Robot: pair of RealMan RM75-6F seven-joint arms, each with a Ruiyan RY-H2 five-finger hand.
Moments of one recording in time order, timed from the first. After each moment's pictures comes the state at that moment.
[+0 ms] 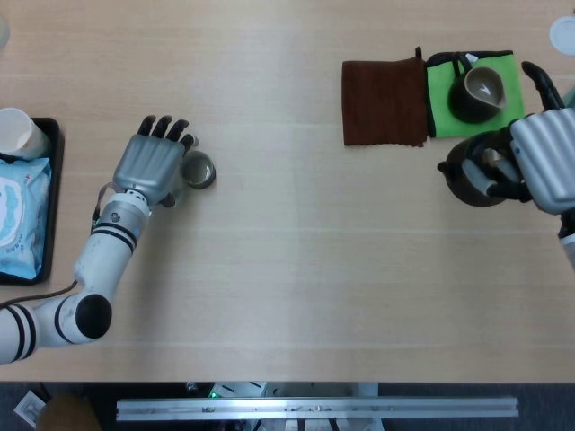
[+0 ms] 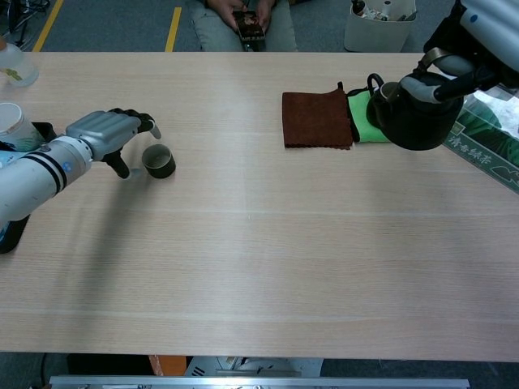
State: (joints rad) left arm -0.74 -1.55 -0.12 -1.46 0.75 0.87 0.65; right arm 0.47 -1.15 0.17 -2.04 -1.24 1.23 -0.42
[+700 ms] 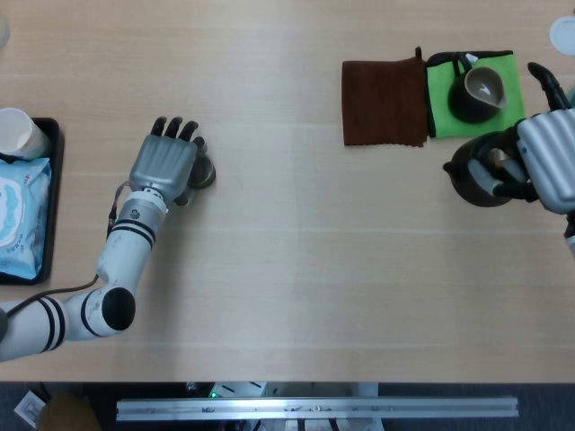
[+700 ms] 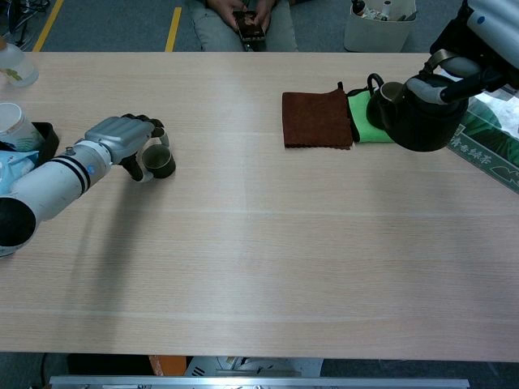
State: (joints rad) left arm -0.80 -1.64 -0.10 -1.36 0.66 0.89 0.67; right arm 0.47 -1.14 0.16 -2.03 -1.24 1.23 -0.38
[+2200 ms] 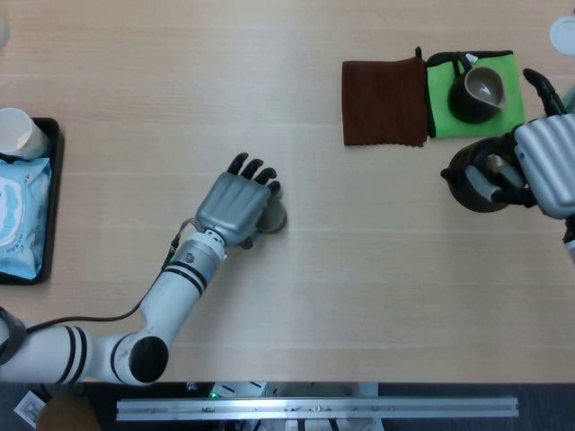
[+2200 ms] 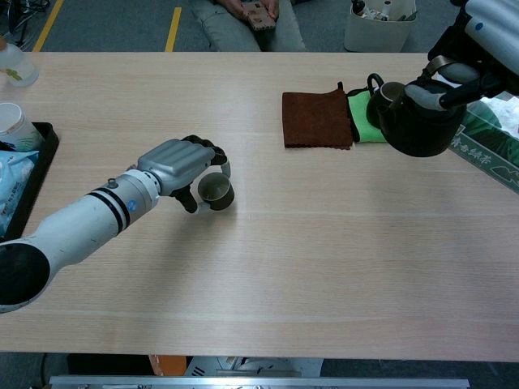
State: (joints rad) left arm -0.83 -1.70 -0.07 -1.65 0.75 1.02 0.72; right arm 0.46 -1.13 0.15 -2.04 -1.26 1.22 -0.36
